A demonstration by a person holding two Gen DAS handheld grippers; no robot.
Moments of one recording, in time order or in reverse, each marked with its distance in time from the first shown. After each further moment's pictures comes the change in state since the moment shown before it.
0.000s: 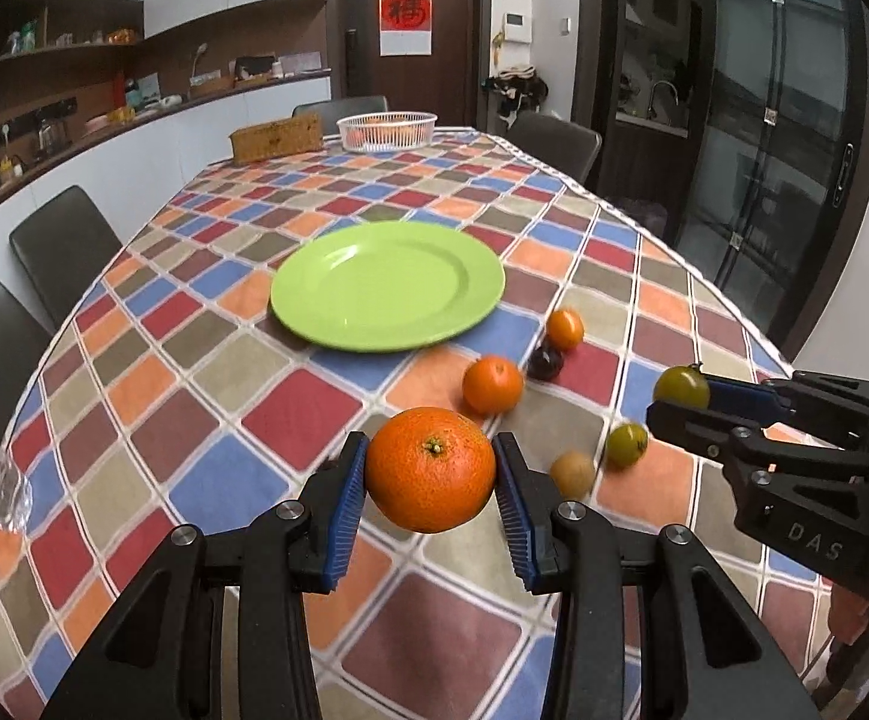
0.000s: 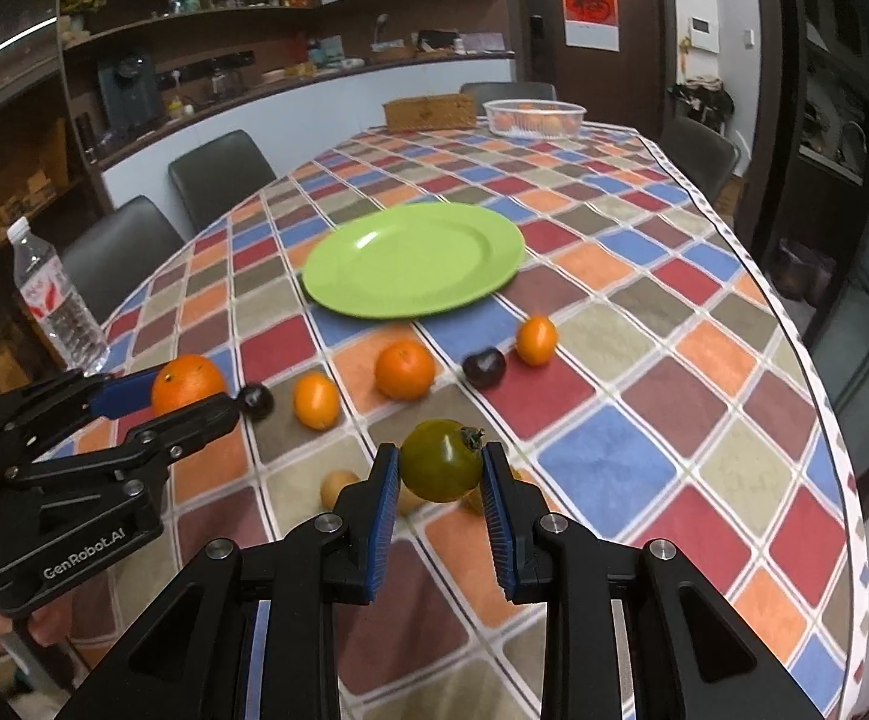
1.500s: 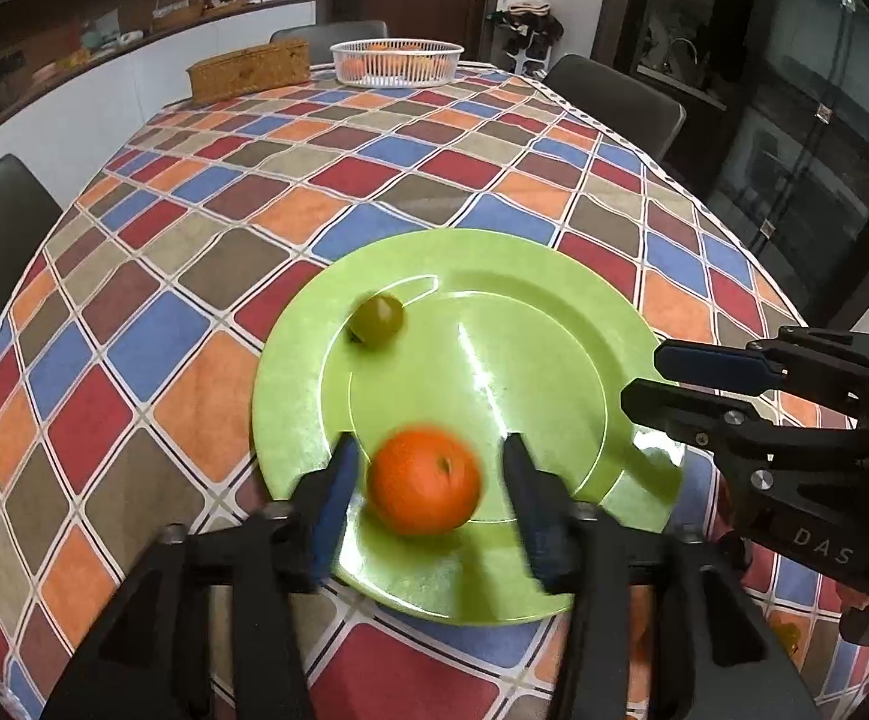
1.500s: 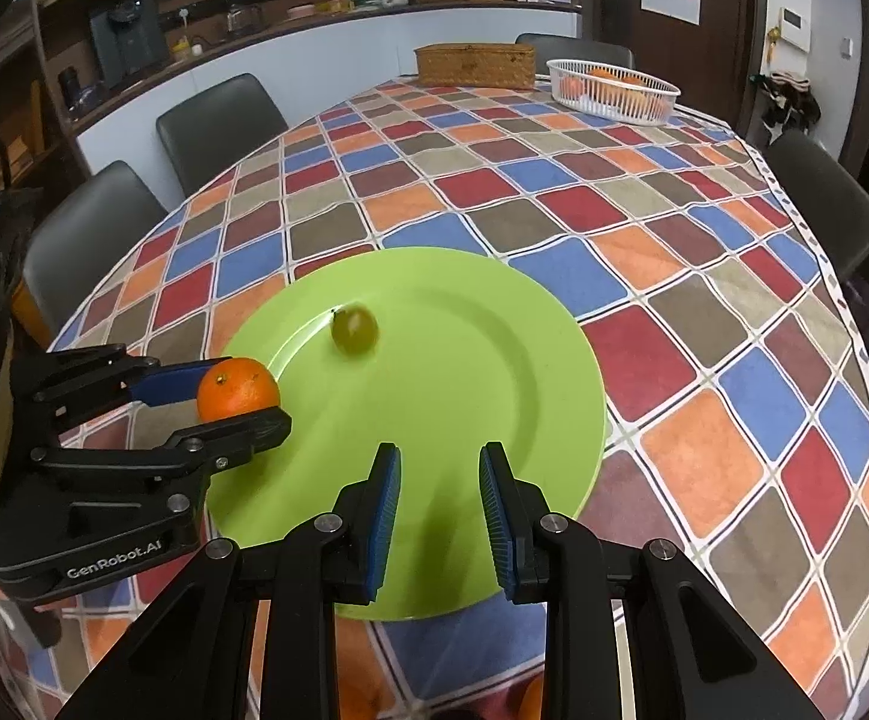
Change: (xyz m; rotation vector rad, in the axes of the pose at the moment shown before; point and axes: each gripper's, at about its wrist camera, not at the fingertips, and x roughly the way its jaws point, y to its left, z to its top) left arm 0.176 0.082 0.109 -0.012 0.184 -0.068; right arm 0.180 -0.011 0.148 -0.103 0.152 0.072
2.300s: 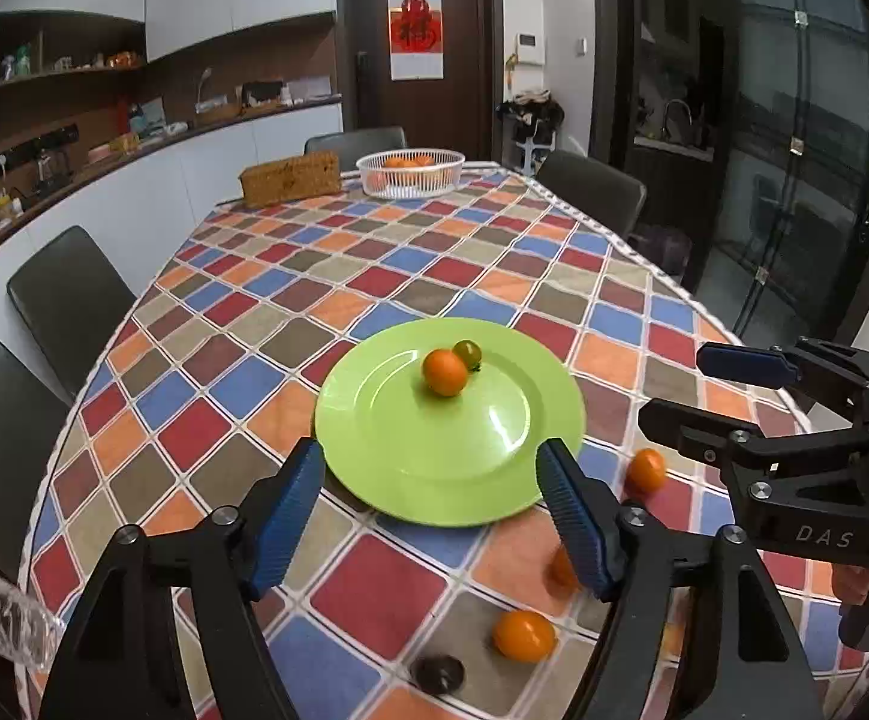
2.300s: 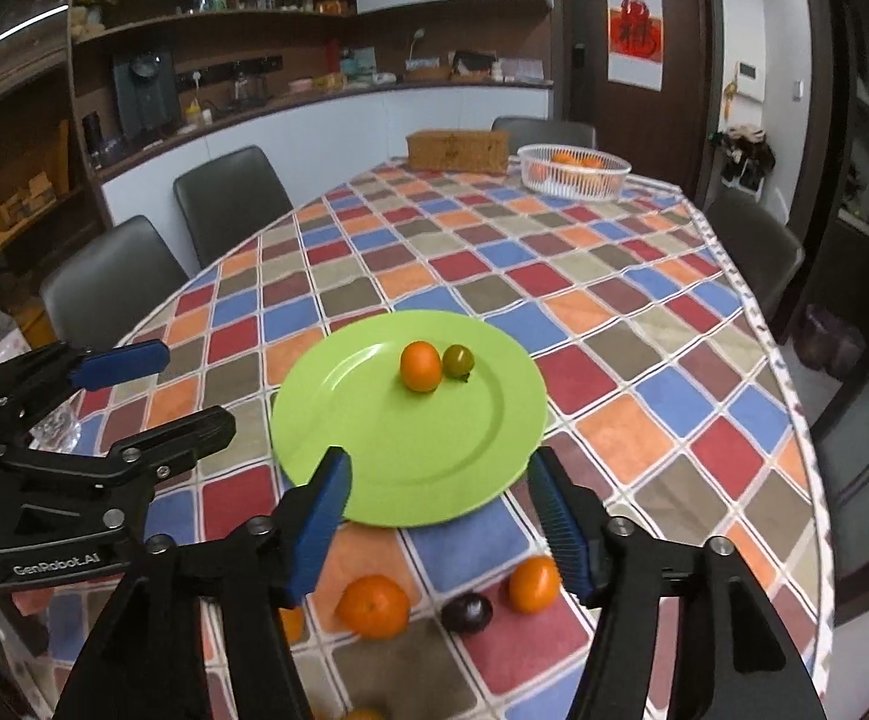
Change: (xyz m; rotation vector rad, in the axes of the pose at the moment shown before) left arm -0.134 -0.046 -0.041 0.022 -0.236 0.101; right arm -0.115 0.018 -0.043 0.012 -0.200 -0.057
